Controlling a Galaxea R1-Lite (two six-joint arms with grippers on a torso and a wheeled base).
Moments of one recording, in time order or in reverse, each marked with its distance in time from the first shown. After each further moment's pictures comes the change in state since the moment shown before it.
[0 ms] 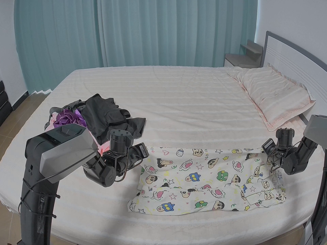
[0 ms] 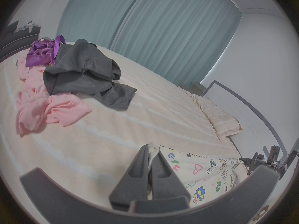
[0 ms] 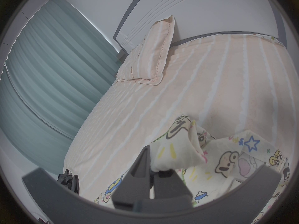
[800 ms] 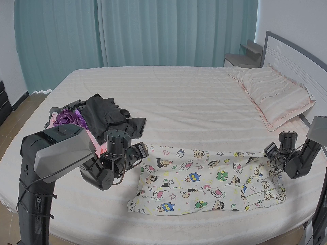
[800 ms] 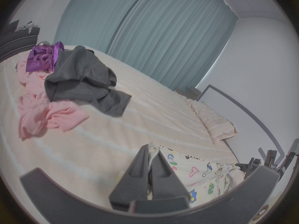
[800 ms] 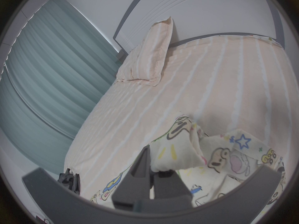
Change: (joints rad) left arm -0.012 -0.043 0.086 -0.097 0.002 0.000; right arm 0.000 -0.051 0.104 -0.024 0.004 -0.001
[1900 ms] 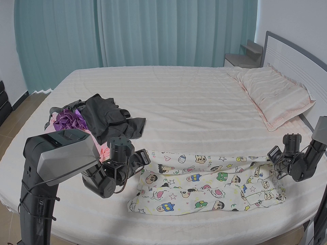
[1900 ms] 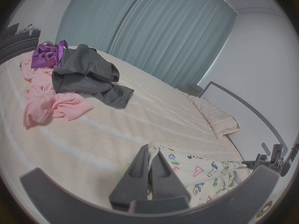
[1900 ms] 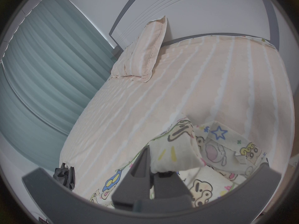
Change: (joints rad) left arm -0.036 0.012 0.069 -0.065 0.054 0.007; right arm -0.015 -0.064 0.087 0.016 0.005 -0.013
